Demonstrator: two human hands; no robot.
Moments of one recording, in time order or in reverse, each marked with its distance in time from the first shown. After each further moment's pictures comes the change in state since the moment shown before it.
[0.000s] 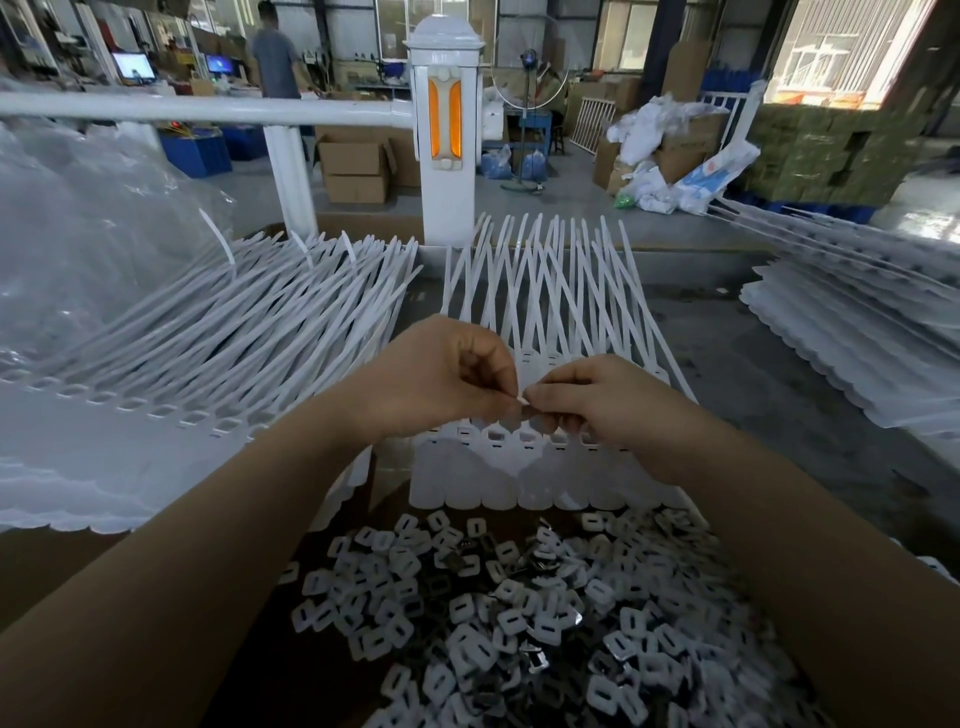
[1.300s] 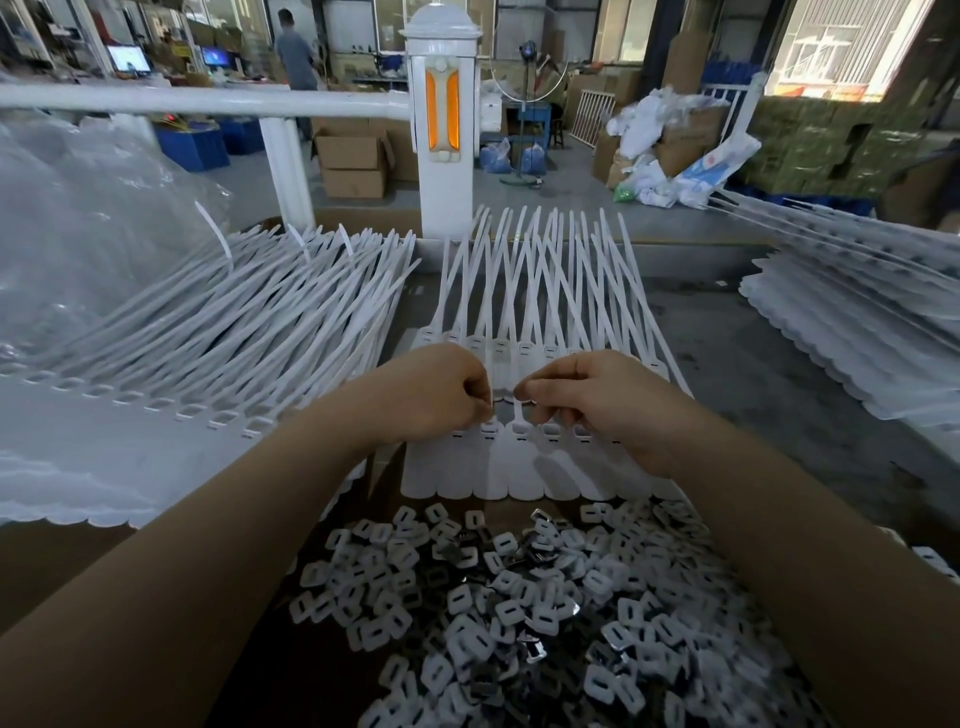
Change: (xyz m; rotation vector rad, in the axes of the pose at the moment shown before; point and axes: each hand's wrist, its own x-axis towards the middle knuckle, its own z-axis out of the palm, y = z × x) left_hand 0.011 -0.006 0.011 0.491 -0.098 -0.324; right_hand 0.003 0.006 0.002 0.059 0.036 0.014
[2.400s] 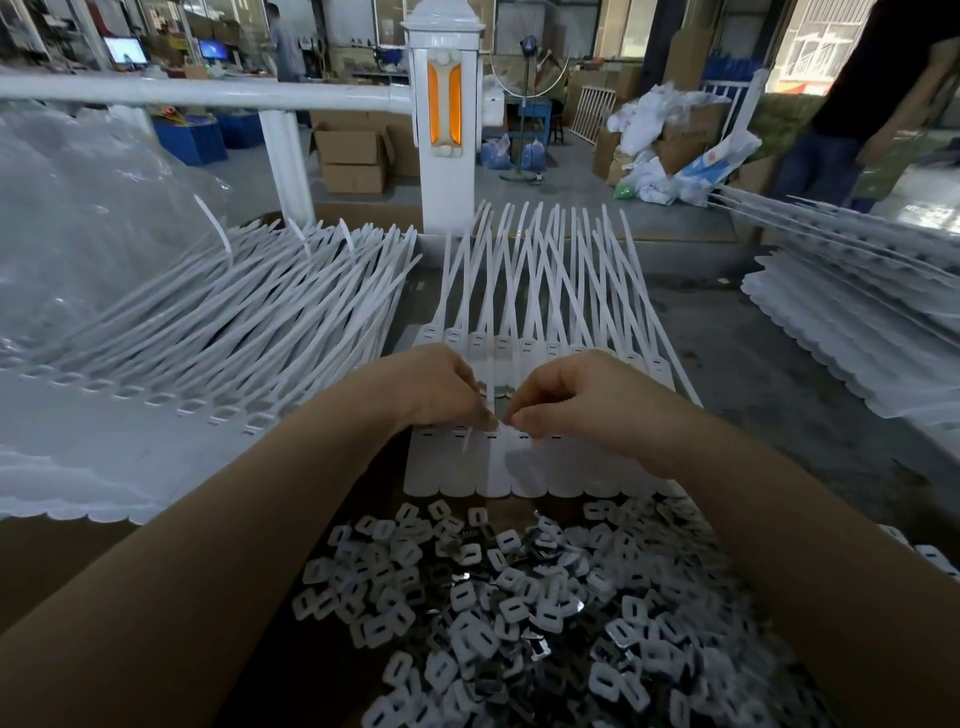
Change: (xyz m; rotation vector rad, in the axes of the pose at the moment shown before) left_hand 0.003 -0.007 0.000 -0.218 -0.036 -0.270; right_hand -0.006 -0.009 0.007 -0.198 -0.149 -0.136
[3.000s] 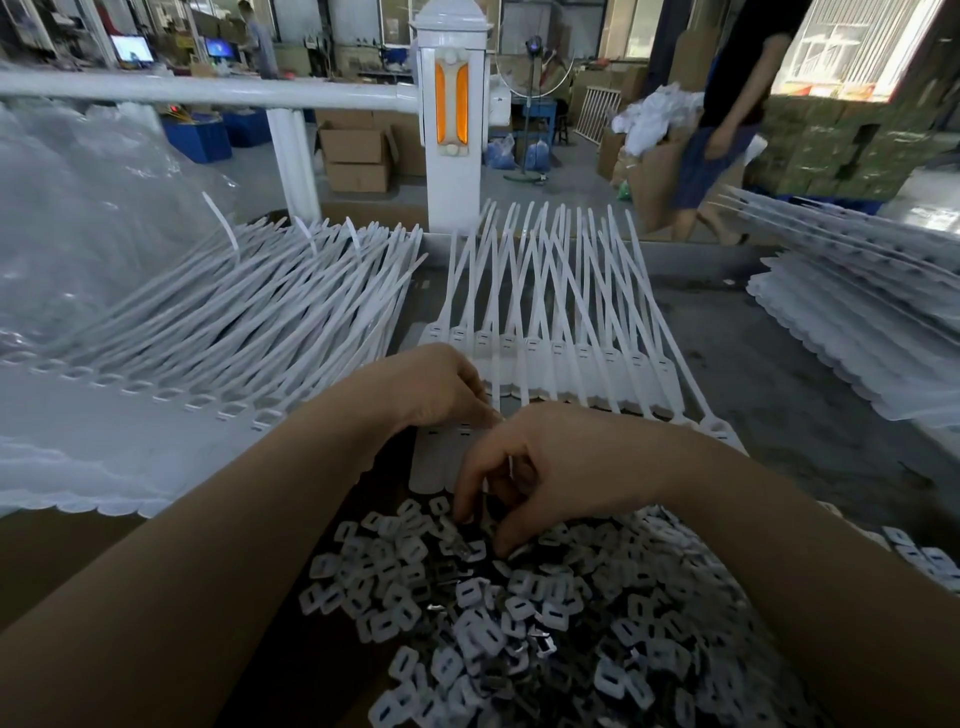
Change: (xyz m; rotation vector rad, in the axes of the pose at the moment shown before) left_hand 0.003 -0.009 -0.001 -0.082 -0.007 0.073; right_hand -0.010 -0.023 0.018 -0.381 -0.442 -0.340
